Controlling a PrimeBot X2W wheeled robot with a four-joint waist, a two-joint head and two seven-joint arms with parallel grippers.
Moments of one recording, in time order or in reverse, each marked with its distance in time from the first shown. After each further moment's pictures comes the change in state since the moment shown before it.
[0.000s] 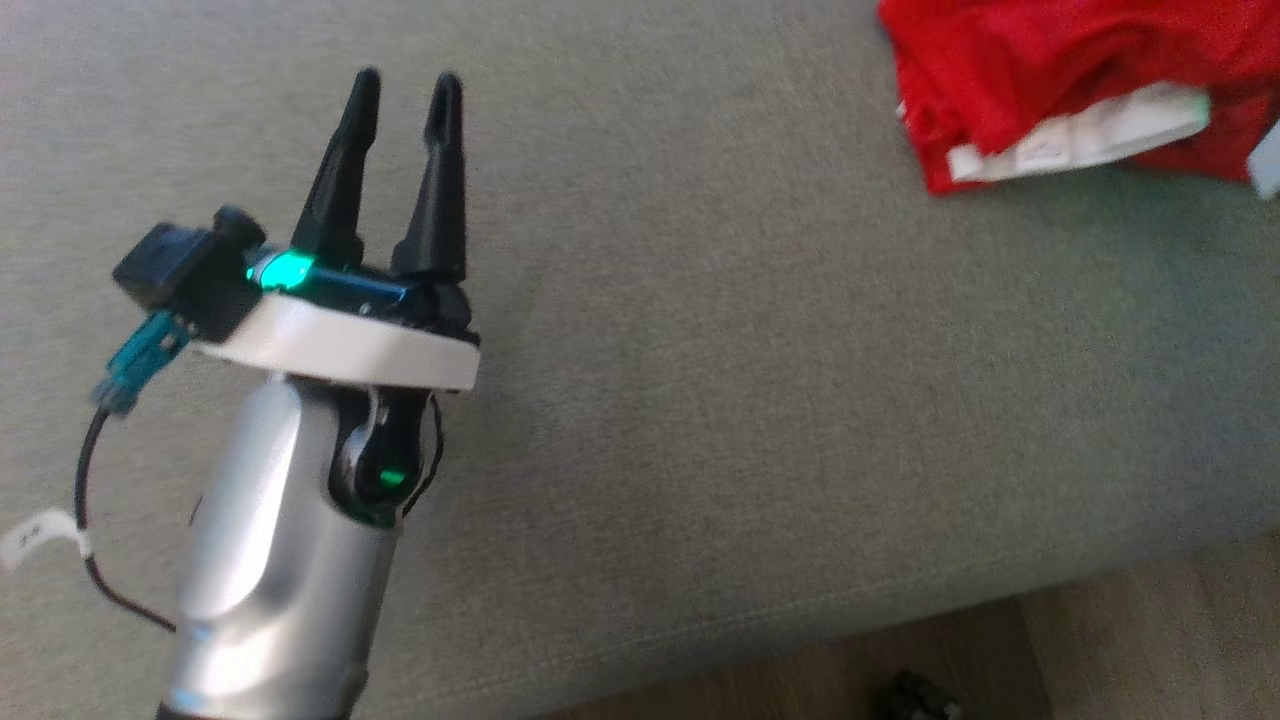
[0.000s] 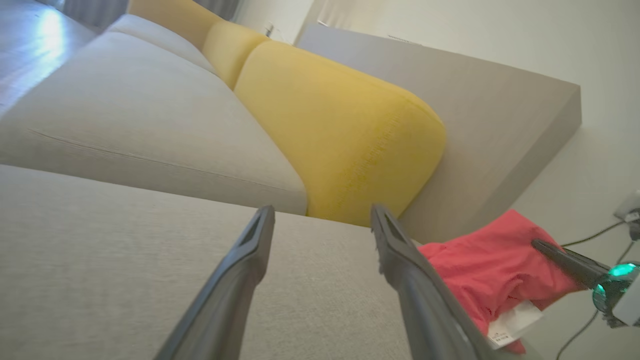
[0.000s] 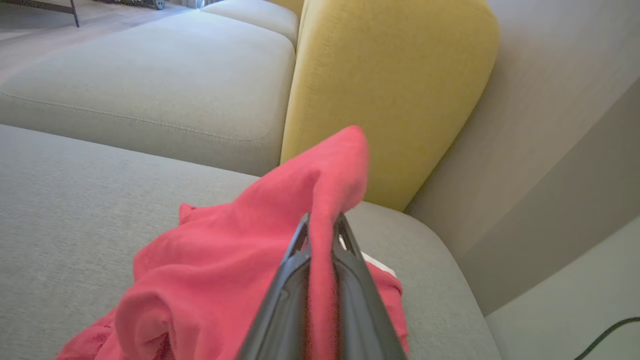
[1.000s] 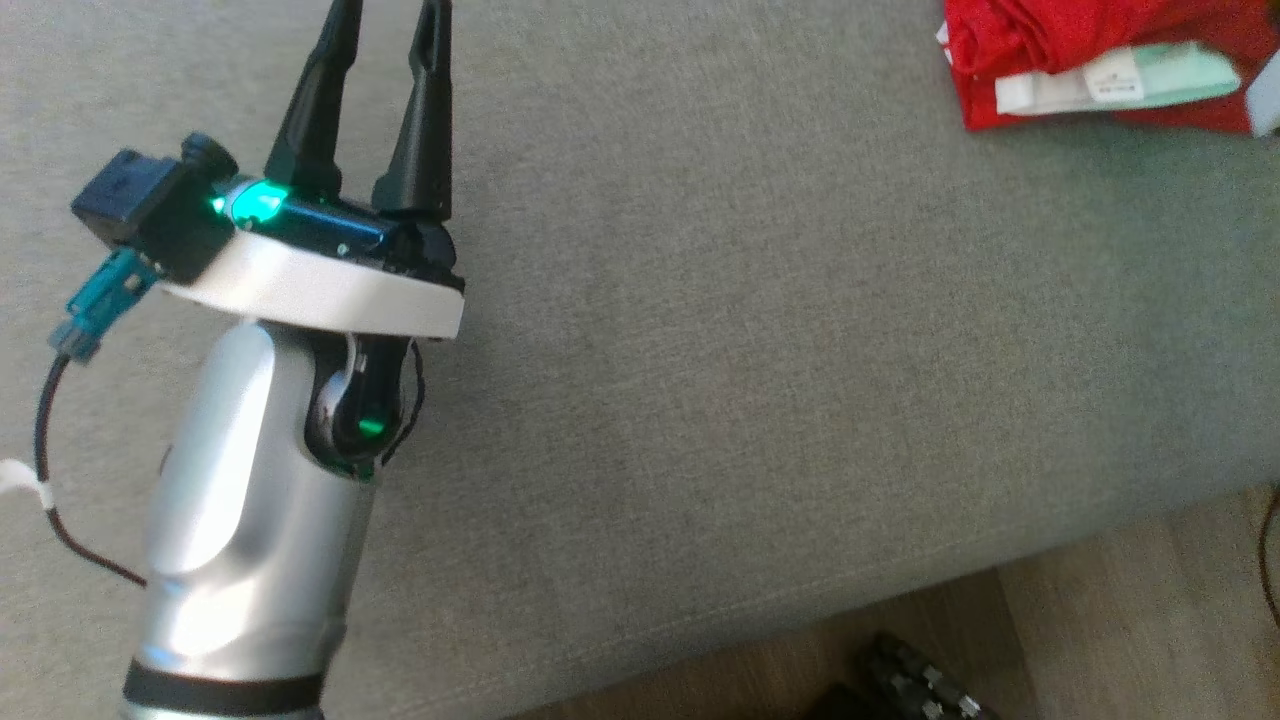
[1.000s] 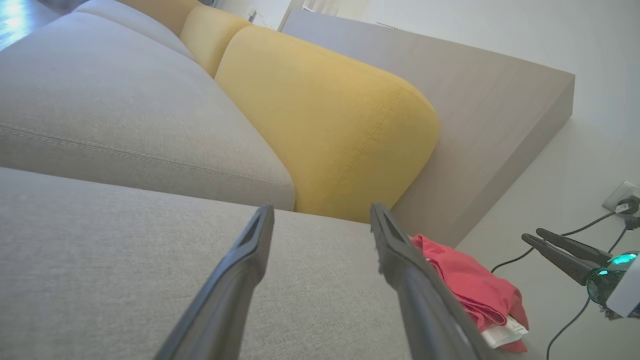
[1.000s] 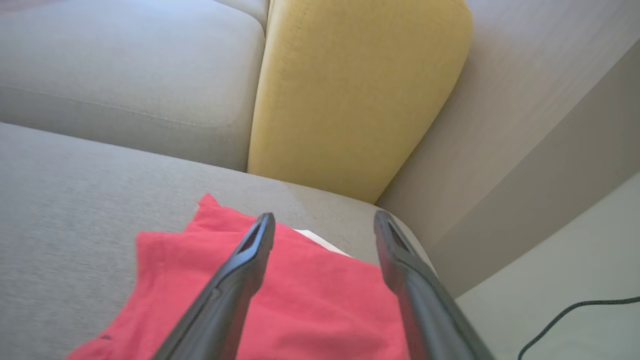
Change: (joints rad) left arm -0.106 0.041 -0.026 0.010 -0.012 0.000 0.000; right arm -0.032 0.145 -0.224 -0.063 -0.242 0.000 0.099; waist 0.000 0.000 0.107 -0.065
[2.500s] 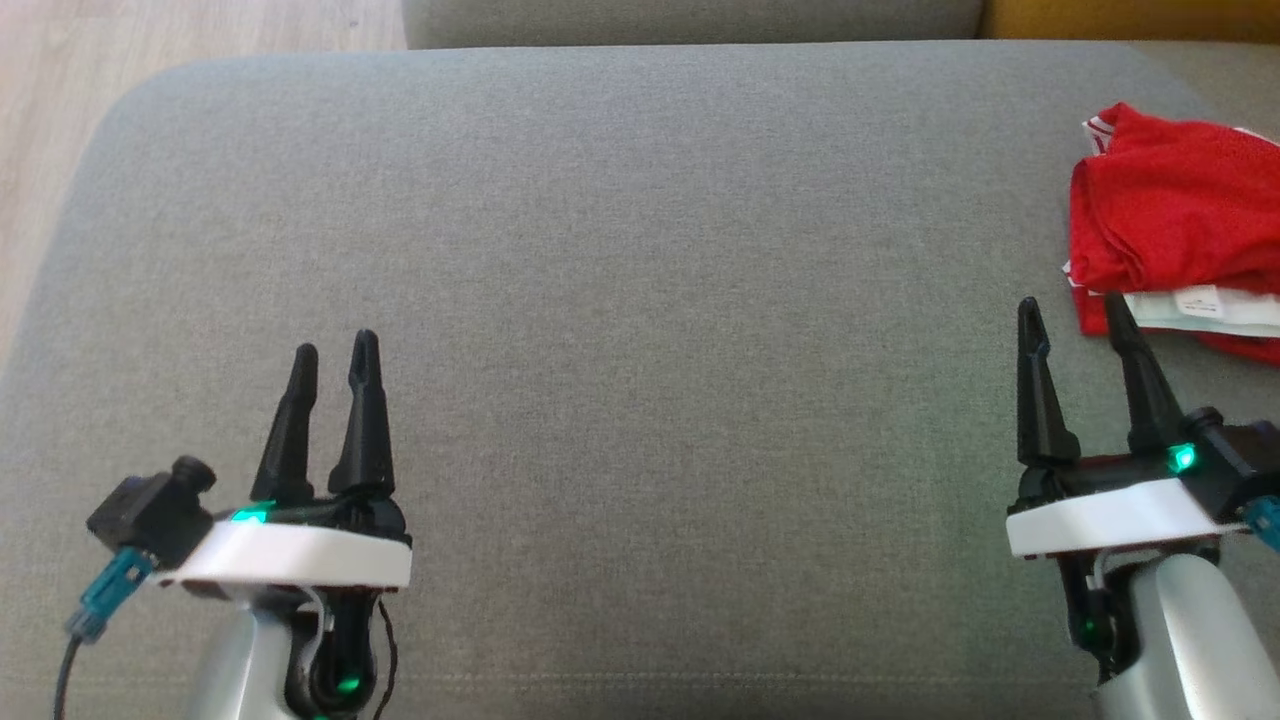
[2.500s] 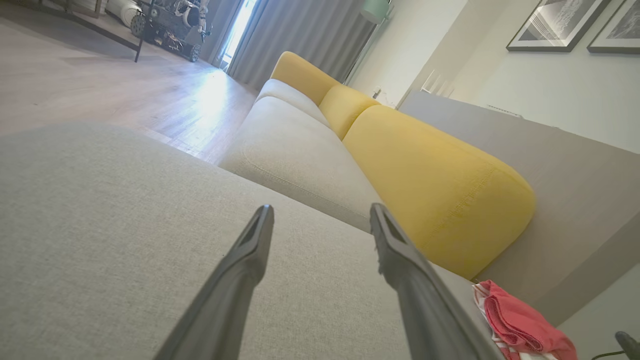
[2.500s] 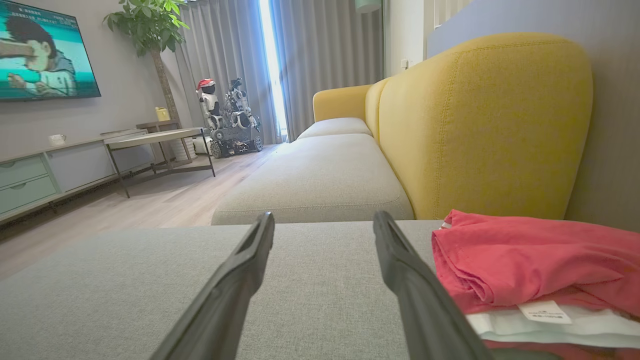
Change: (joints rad) left arm 0.477 -0.040 0.155 -0.055 -0.052 0.016 0.000; right arm 0.726 0.322 -0.083 -0.286 0.033 0.000 -0.349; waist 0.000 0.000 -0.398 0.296
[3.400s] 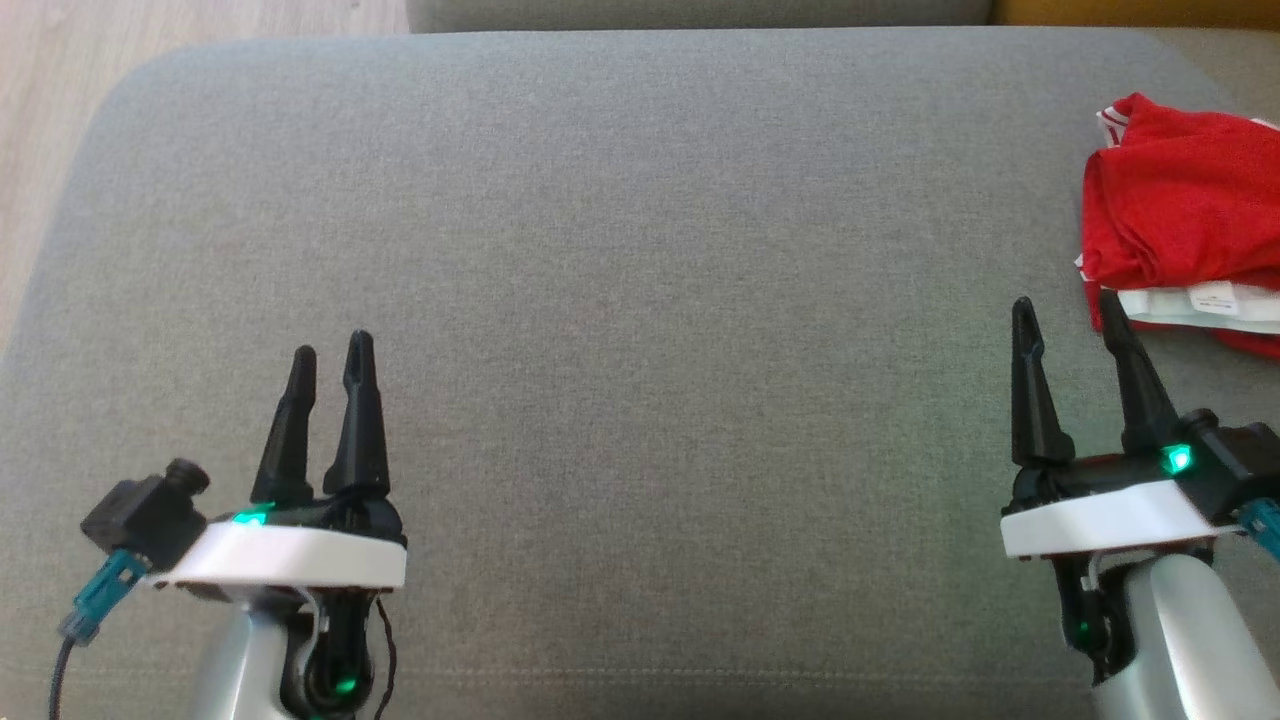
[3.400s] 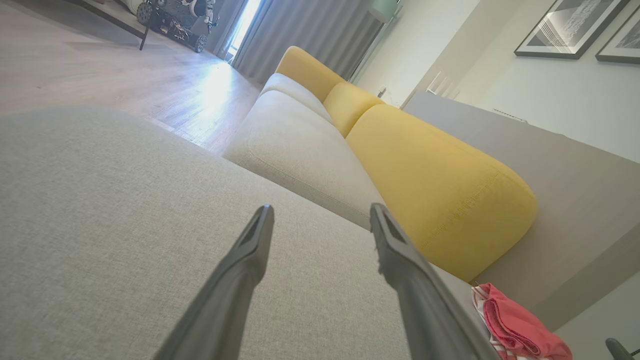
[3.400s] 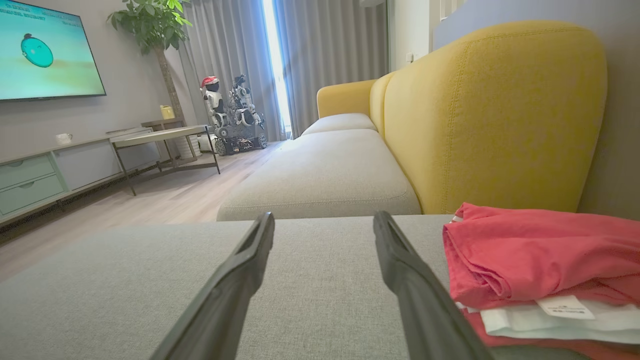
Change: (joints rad) left arm 0.002 -0.001 0.002 0.007 -0.057 -0.015 0.000; right arm 0.000 0.009 0.008 0.000 0.005 0.000 -0.011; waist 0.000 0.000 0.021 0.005
